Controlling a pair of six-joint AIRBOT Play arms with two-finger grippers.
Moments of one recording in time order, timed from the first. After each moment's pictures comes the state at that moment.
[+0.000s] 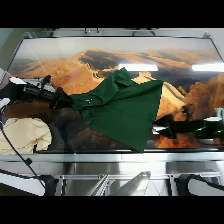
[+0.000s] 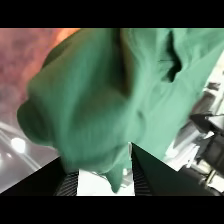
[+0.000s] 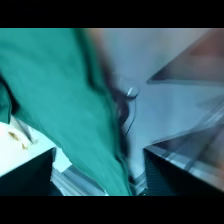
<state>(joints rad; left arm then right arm) 0.20 -1.74 1.26 0.73 -1.38 -1.27 -0.28 -1.38 0.47 -0.49 1.09 1.11</state>
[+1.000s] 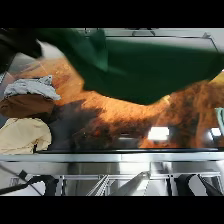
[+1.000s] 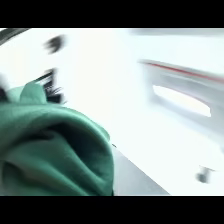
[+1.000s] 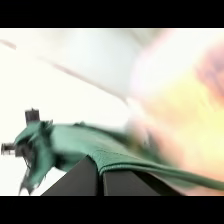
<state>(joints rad) 0.18 -1.36 1.43 -0.52 -1.73 -1.15 -0.72 -0.86 1.06 0.13 1.44 1.10</state>
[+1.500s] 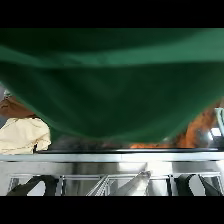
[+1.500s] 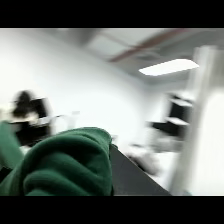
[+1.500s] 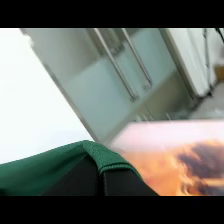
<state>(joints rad) 0.23 -1.00 1.36 -0.55 -1.55 -0.98 -0.66 -0.82 1.40 -0.02 1.37 1.13</state>
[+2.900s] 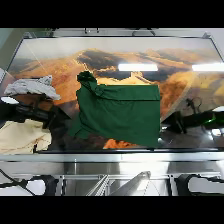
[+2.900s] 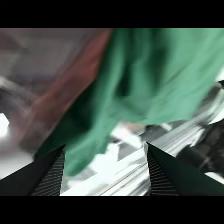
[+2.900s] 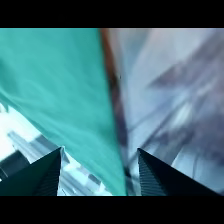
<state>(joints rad) 0.30 -1.48 0.85 0.81 -1.36 -1.24 -0.42 -1.50 0.68 -0.70 1.32 1.03</state>
